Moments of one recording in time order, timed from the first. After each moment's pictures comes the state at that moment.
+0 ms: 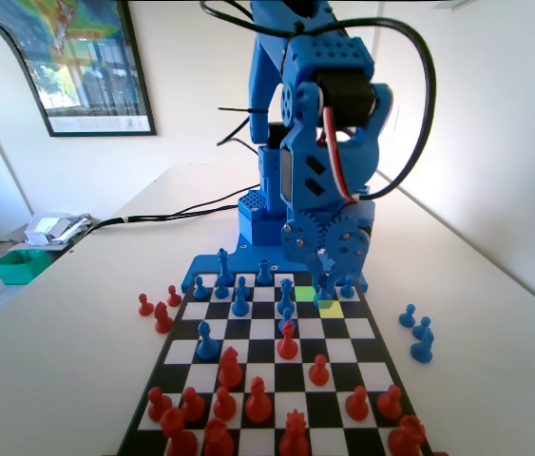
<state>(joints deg) -12.3 92.5 124.7 51.6 -55.3</state>
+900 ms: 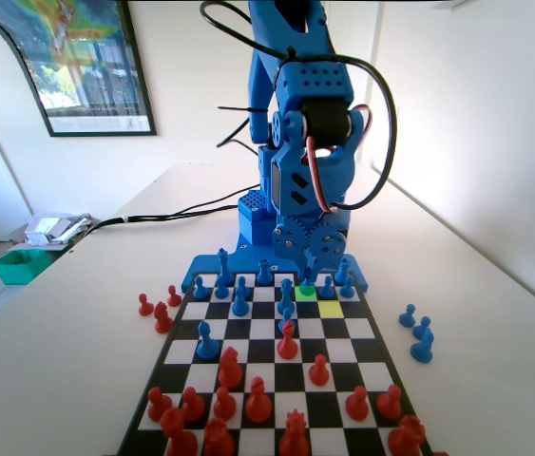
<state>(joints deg) -12.0 96.3 140.1 44.4 -60.2</state>
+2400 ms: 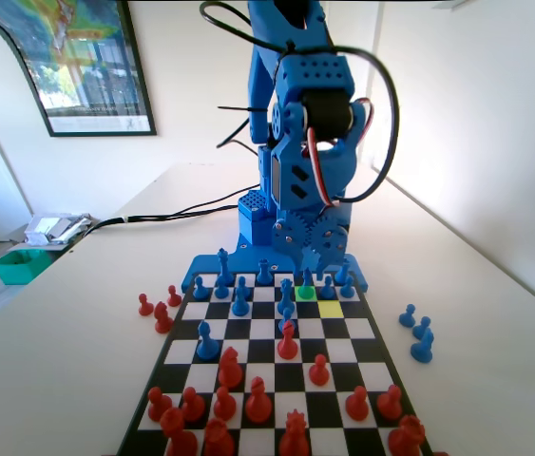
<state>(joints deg) -11.8 97.8 136.2 50.1 -61.0</state>
